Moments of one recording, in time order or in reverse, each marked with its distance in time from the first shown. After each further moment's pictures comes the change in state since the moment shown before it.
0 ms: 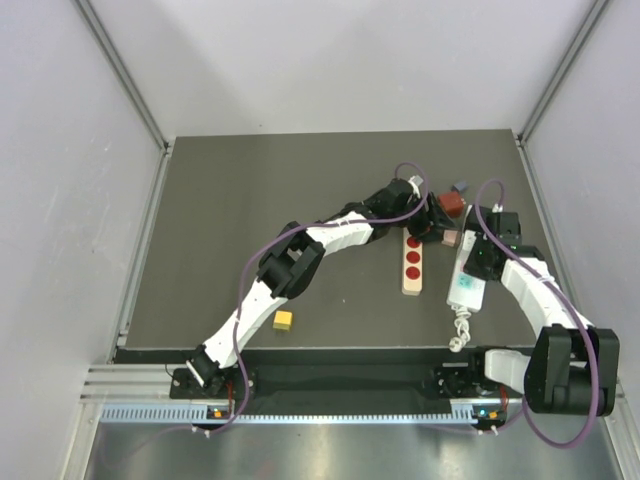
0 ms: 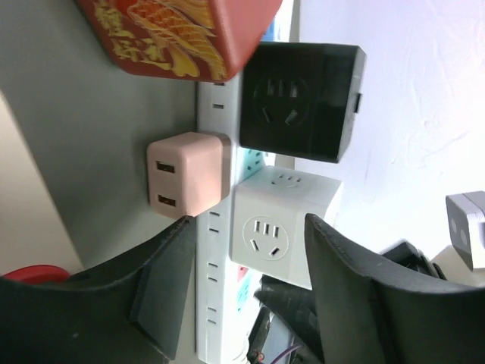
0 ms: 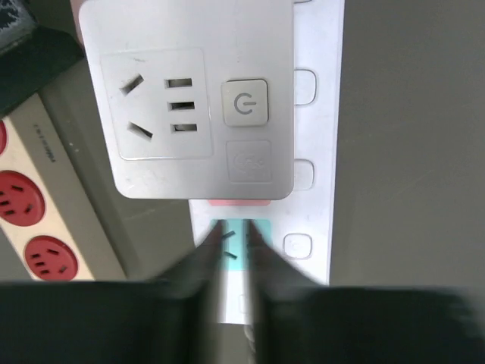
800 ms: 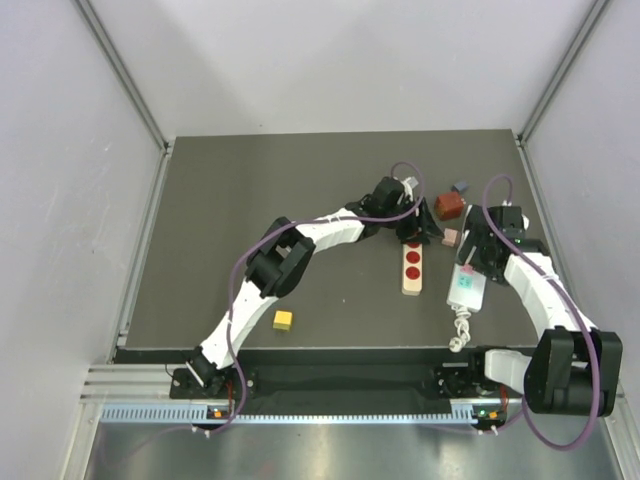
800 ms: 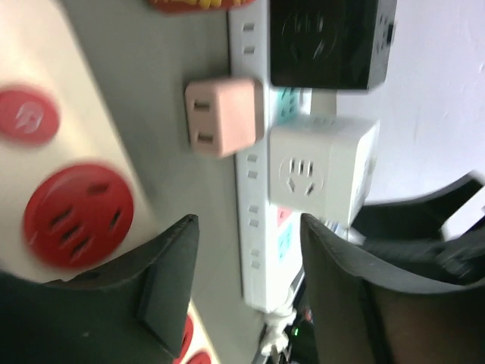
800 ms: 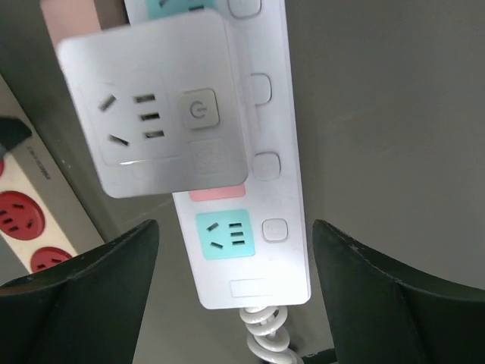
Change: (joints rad) left arm 0.020 -0.126 -0.144 -0.064 0.032 0.203; right arm -0.002 -0.010 0.054 -0.090 0.065 0.062
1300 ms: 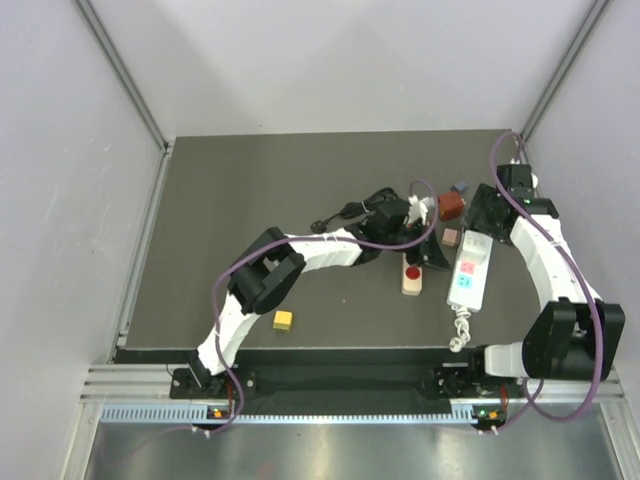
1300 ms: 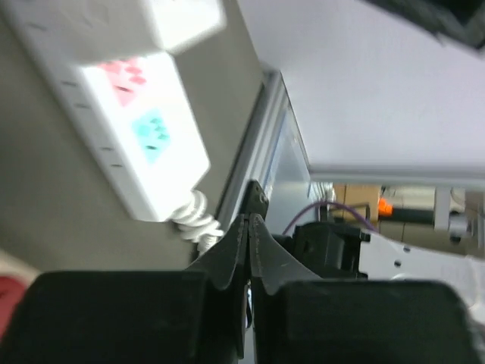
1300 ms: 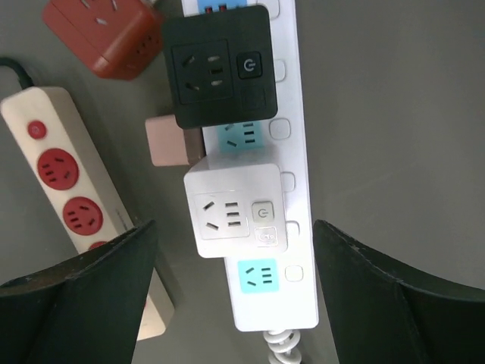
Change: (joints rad) left arm -0.096 -0.266 -0.372 0.237 0.157 -0.003; right arm -0.001 0.153 0.365 -0.103 0.047 -0.034
